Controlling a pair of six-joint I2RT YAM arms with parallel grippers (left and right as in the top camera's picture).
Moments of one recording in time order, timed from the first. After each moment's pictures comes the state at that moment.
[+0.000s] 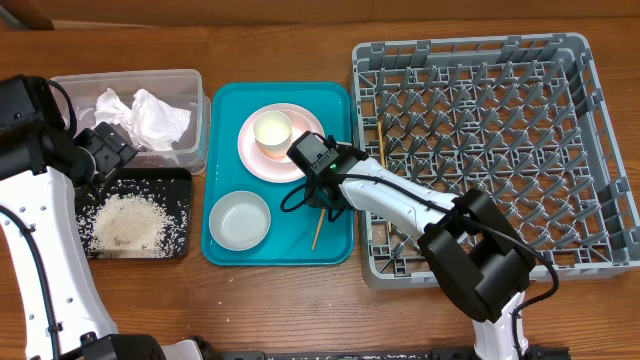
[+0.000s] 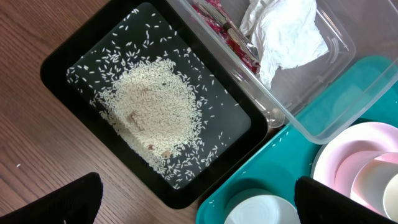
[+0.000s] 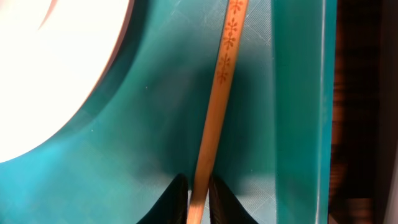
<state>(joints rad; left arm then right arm) 0.41 1.50 1.55 -1.26 -0.06 -0.45 0.75 2.07 1.42 -0.70 0.09 0.86</state>
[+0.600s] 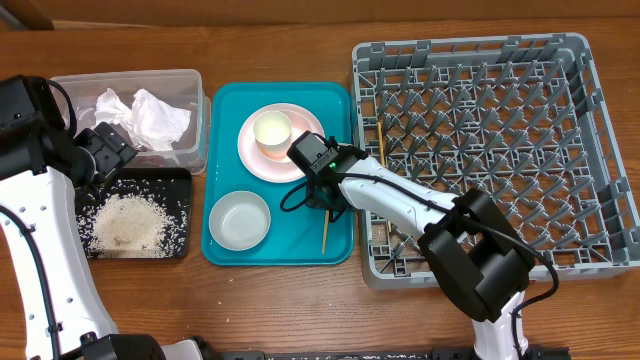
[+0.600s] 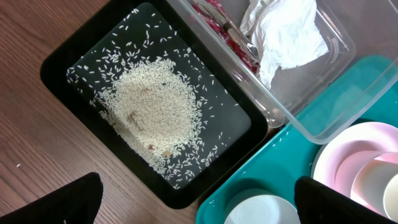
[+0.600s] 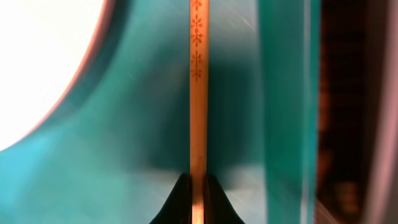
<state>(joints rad) 0.41 1.50 1.55 -1.26 -0.06 -0.45 0.75 2.07 1.44 -0.75 0.09 0.87</state>
